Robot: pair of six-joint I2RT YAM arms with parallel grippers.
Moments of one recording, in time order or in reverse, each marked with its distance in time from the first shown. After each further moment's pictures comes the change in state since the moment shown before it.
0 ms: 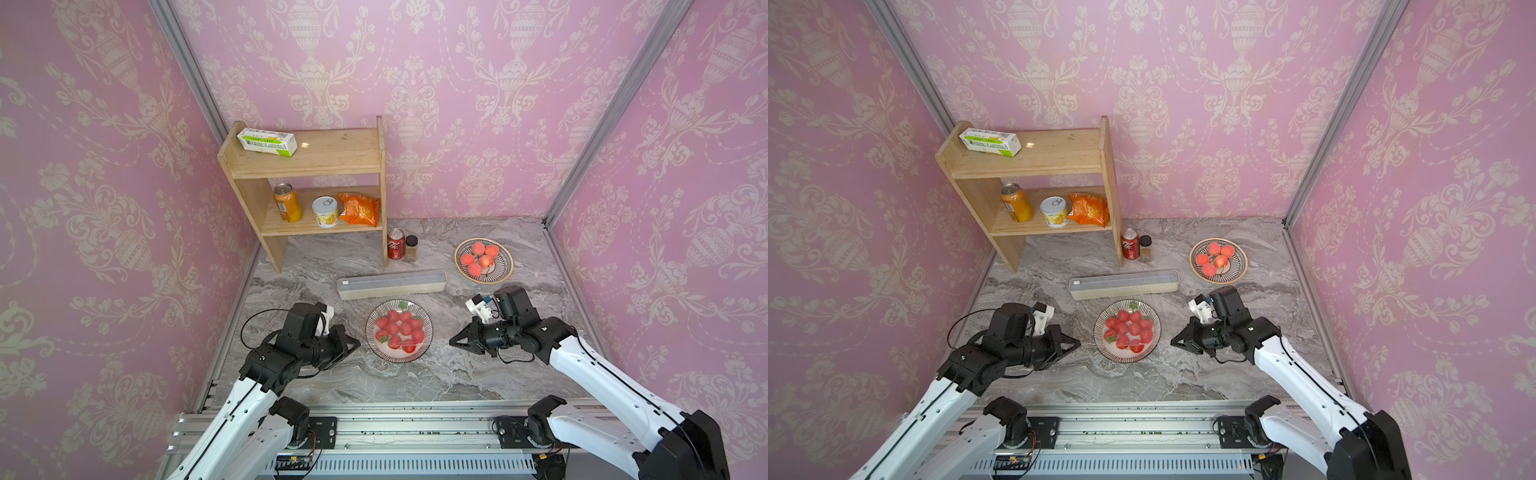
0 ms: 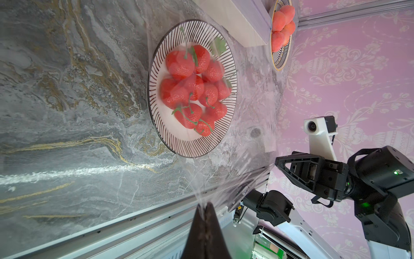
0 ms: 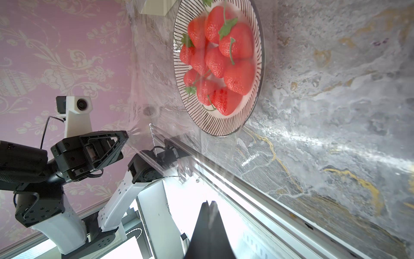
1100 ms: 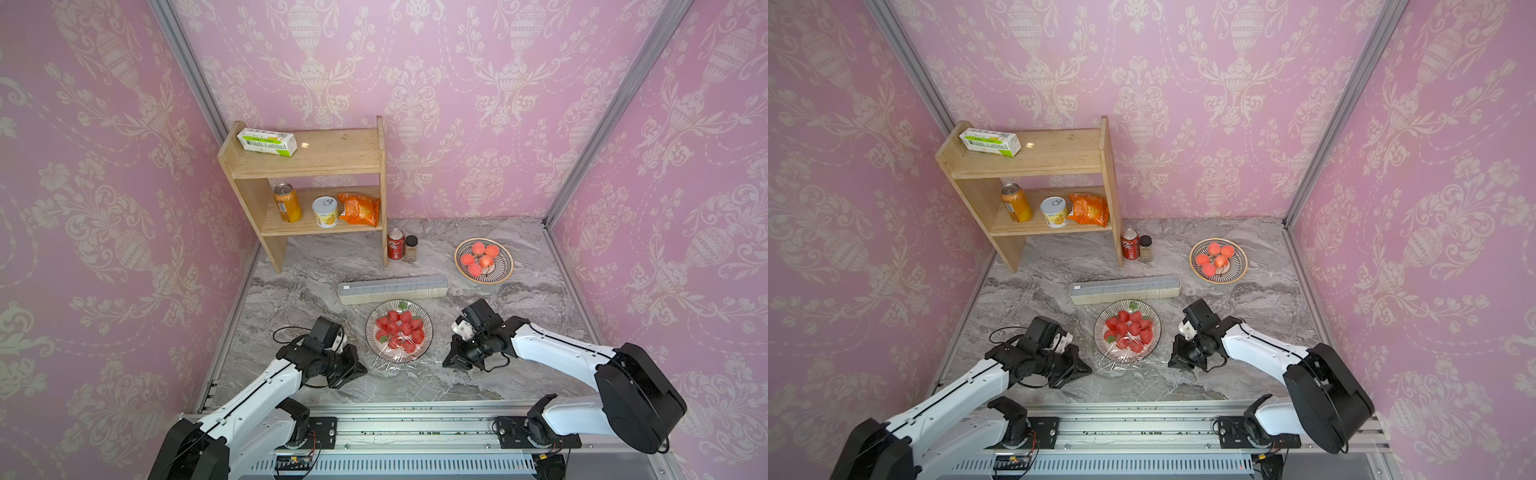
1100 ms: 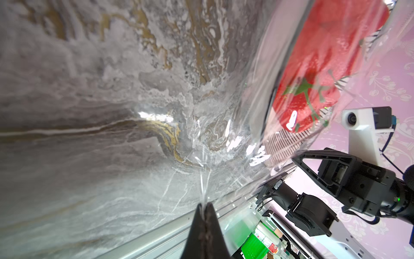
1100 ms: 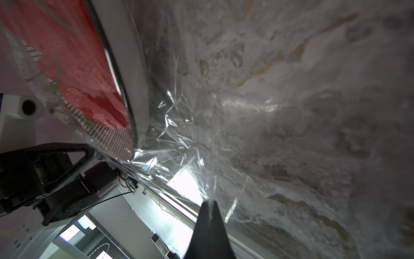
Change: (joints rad) left arm -0.040 0.291 -0.267 0.264 0.085 -0.051; right arm 0.137 0.345 -0.054 0.116 0.154 0.000
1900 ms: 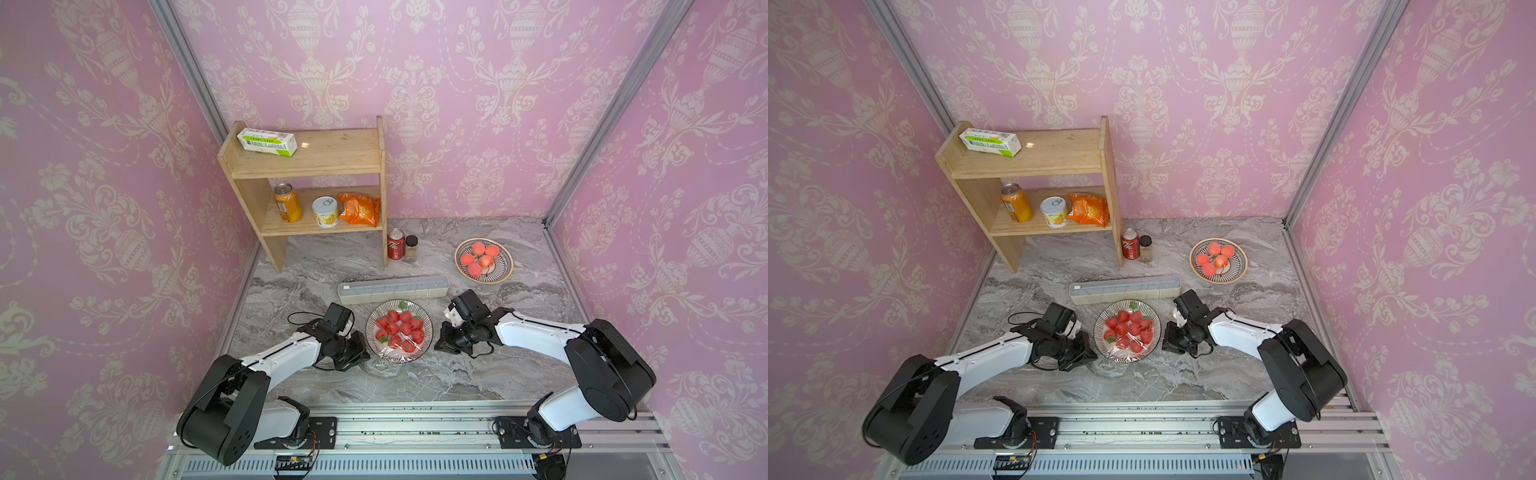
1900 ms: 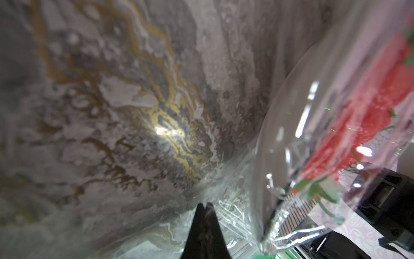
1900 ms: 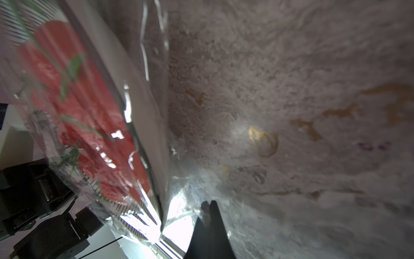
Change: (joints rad) left arm 0.028 0.333 0.105 0.182 -0.087 0.108; right arm -0.001 0.177 0.098 0.159 0.114 0.004
